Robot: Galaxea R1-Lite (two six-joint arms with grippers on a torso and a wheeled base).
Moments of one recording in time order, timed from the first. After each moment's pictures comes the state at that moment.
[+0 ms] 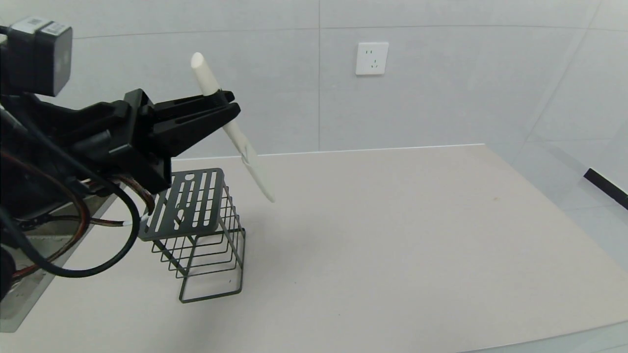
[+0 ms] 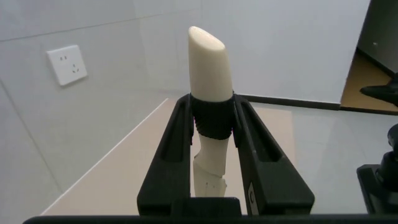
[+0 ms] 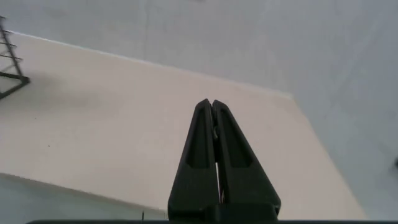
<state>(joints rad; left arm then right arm) -0.34 1.44 -0.70 -1.14 -0.81 -0.08 -0.10 0.08 0.00 -0.17 0.16 -0.11</state>
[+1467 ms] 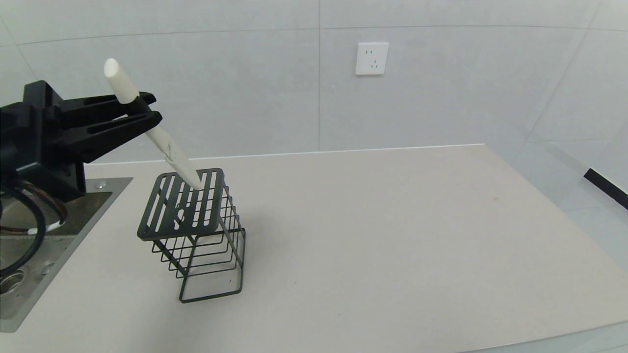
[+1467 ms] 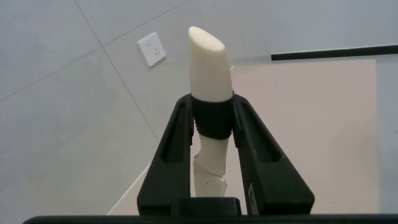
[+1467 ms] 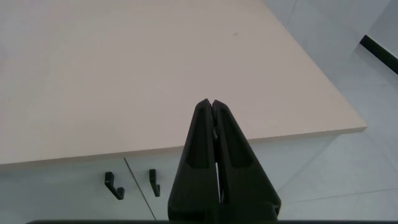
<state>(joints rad) -0.03 1.29 -0.71 -0.91 -1.02 0.18 -0.09 0.08 0.00 0.00 0.03 -0.05</state>
